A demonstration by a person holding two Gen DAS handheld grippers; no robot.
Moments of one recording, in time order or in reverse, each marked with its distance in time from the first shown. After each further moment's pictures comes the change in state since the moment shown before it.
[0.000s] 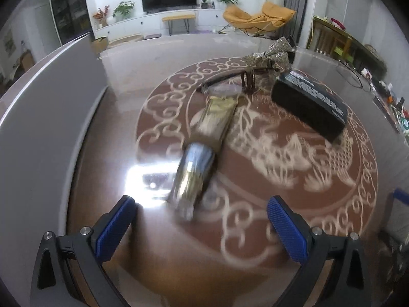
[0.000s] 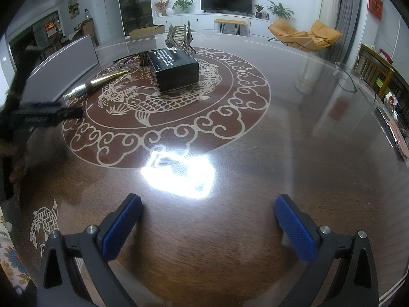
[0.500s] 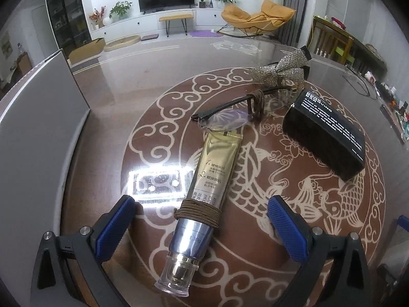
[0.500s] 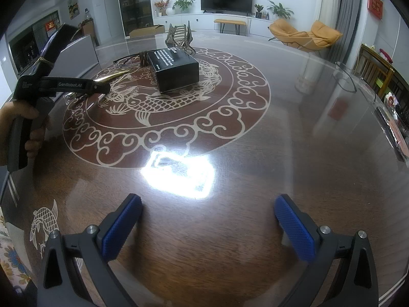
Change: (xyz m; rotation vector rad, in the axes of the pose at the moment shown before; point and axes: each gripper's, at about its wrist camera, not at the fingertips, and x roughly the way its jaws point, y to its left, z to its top) left arm 0.024 -0.004 0.045 0.010 0.008 -0.008; right arm 0.000 0.000 0.000 0.000 0.000 0.000
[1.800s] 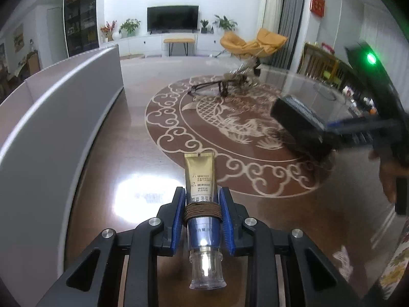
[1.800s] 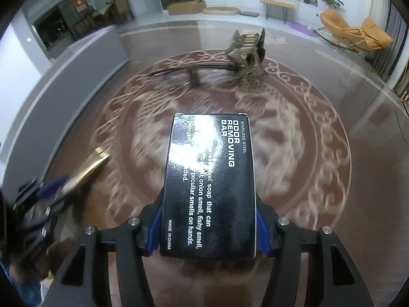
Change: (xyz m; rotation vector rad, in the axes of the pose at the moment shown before) left arm -0.102 -0.015 -0.126 -0.068 -0.181 -0.050; right arm 0.026 0.048 0.094 -0.123 0.153 0.229
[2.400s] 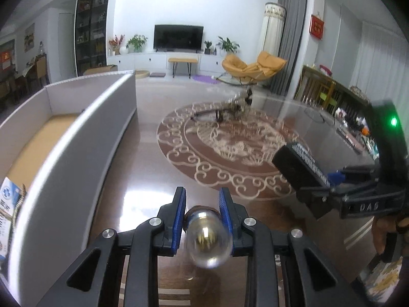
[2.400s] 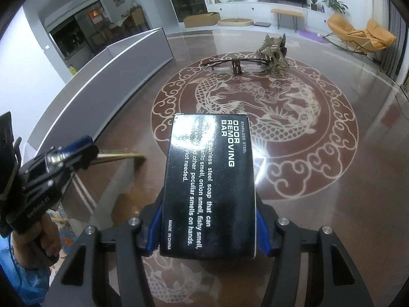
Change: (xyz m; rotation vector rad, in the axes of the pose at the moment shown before) left arm -0.065 0.003 -0.006 -0.047 -0.125 -0.009; right arm -0.053 0.041 -0.070 0.003 -0.076 0.089
